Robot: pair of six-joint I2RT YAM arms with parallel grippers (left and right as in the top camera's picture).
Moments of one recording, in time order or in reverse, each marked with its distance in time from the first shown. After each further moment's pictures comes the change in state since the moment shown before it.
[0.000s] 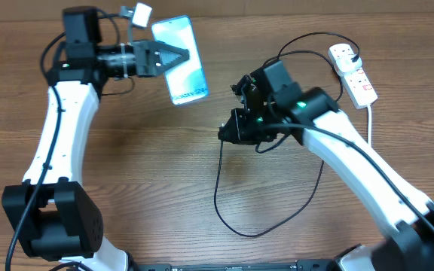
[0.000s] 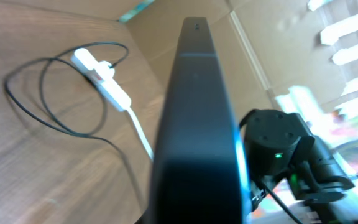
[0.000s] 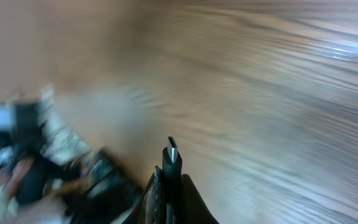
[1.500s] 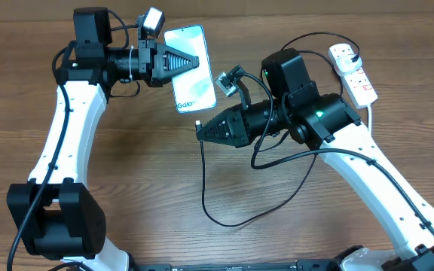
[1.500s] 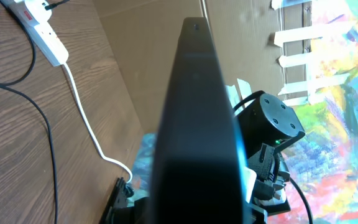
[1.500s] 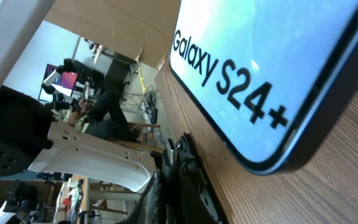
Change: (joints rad) left arm -0.063 0.000 0.000 -0.031 0.143 -0.232; right arm 0.000 -0.082 0.000 0.204 -0.408 -0.117
